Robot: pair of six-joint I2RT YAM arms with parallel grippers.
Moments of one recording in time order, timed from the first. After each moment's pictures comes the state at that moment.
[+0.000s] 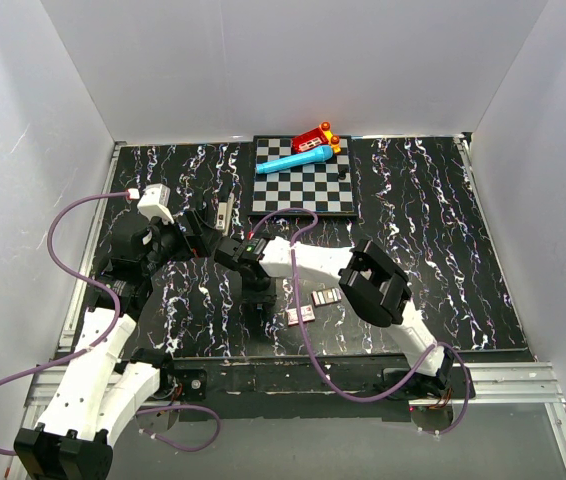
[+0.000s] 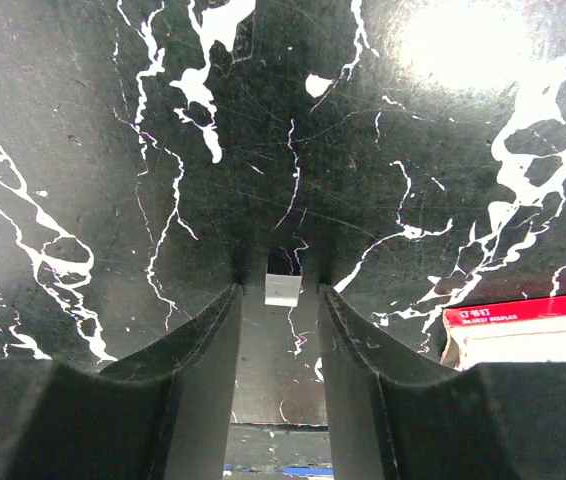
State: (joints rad) left arm -0.19 0.78 0.78 -0.37 0.24 -0.39; right arm 1.14 2.20 1.75 -1.00 0.10 1.09
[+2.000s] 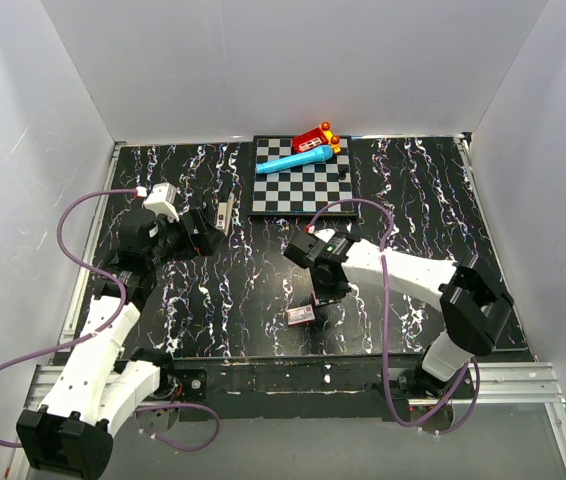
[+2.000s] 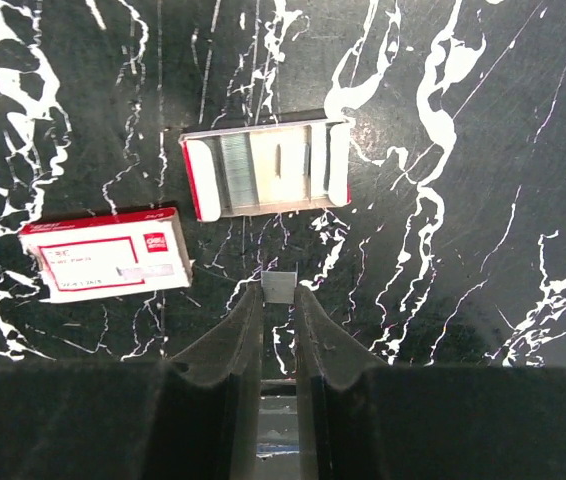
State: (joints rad) left arm -0.19 0.85 0.78 -0.38 0.25 -0.39; right arm 1.00 1.61 1.17 -0.97 0.30 0.75
